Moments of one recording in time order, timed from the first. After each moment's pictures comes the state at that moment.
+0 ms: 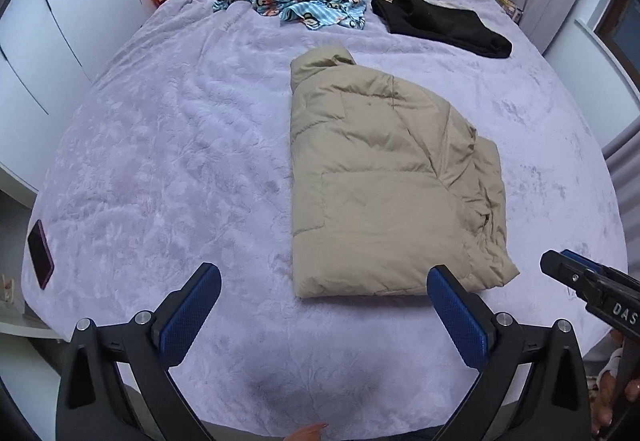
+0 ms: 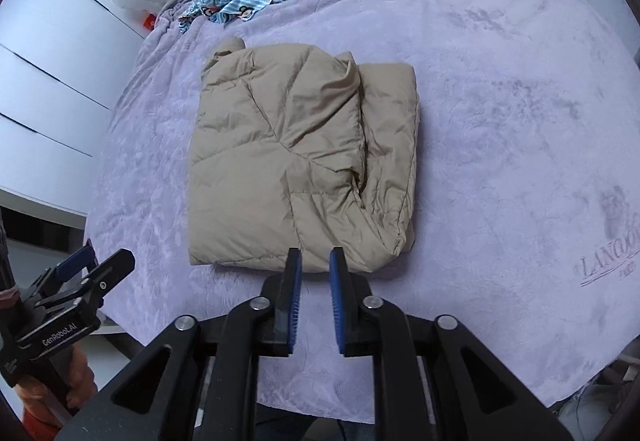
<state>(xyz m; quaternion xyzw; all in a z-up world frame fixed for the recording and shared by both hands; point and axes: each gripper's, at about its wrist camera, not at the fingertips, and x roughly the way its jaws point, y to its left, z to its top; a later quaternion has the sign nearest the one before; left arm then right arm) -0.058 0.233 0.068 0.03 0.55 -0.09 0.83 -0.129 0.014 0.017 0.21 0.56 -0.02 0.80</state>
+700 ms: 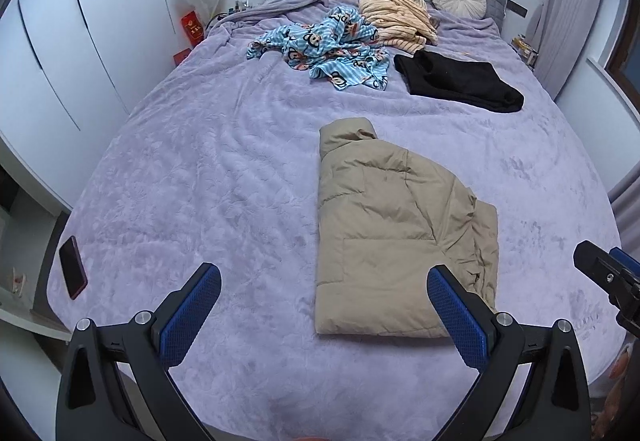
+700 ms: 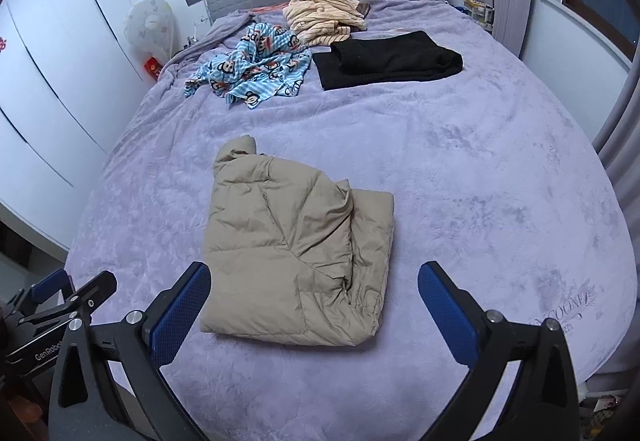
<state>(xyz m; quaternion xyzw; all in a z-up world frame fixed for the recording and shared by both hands) -0.062 0.239 0.145 0.02 0.49 -0.05 0.87 -0.118 0.033 0.128 0.13 0.46 -0.08 0.88</state>
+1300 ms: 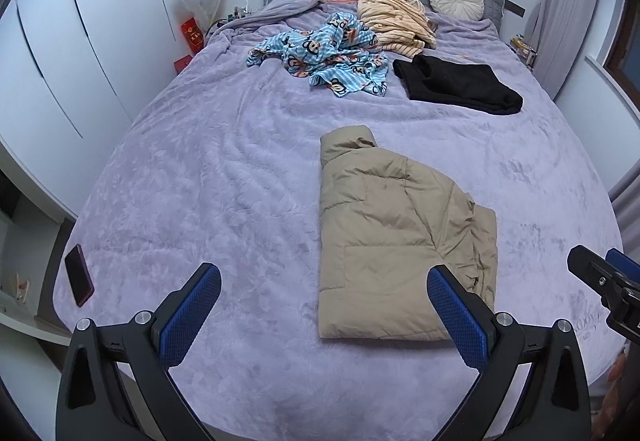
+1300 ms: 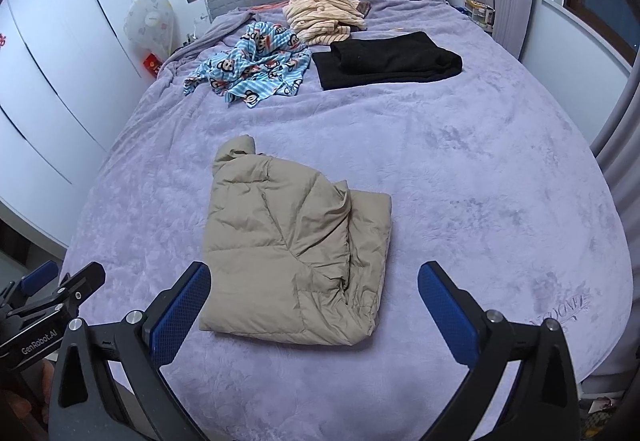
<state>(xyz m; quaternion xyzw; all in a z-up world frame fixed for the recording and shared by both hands) -0.064 0.237 0.157 0.03 0.48 -0.05 0.88 -0.117 0.033 0.132 0.13 0.46 -0.08 0.87</state>
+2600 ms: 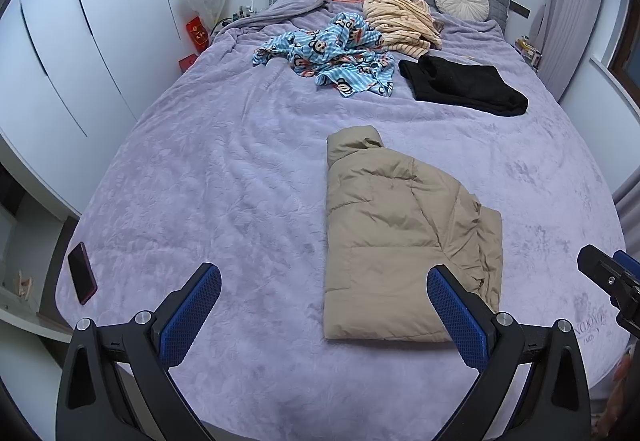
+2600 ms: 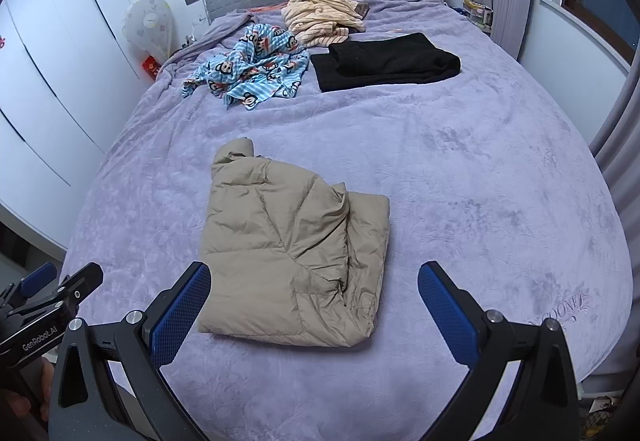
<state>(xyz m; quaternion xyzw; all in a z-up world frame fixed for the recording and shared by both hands) -0.054 0.243 0.156 0.03 0.48 -0.04 0.88 -0.117 0.027 0.134 0.13 0.46 -0.08 0.87</state>
